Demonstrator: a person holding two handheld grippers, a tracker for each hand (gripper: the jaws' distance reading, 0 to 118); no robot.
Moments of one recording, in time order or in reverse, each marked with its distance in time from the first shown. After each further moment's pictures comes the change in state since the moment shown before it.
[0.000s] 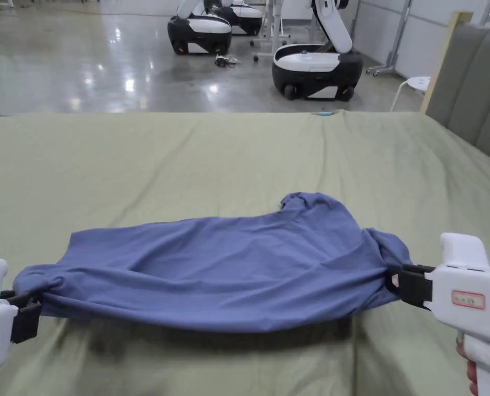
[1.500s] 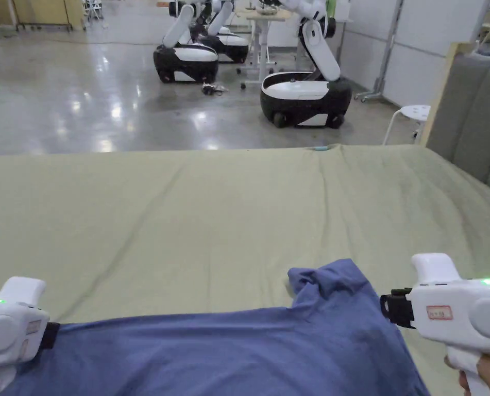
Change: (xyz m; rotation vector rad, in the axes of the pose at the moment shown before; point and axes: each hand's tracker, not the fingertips) left arm -0.015 0.114 -0.260 -0.243 0.045 -0.088; right arm 0.032 0.115 -0.178 -0.166 -0.087 0.117
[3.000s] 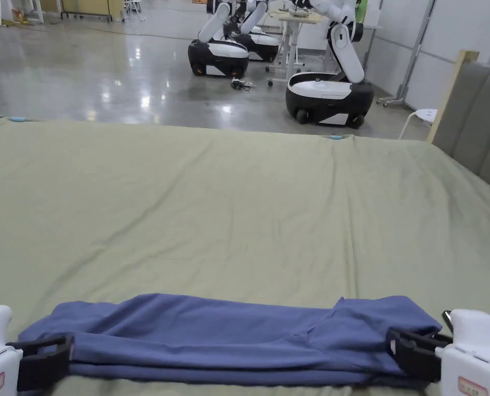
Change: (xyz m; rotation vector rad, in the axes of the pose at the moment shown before) left arm 0.010 -0.259 0.218 0.325 -0.020 0.176; right arm -0.044 -0.224 0.173 0.255 -0.028 -0.063
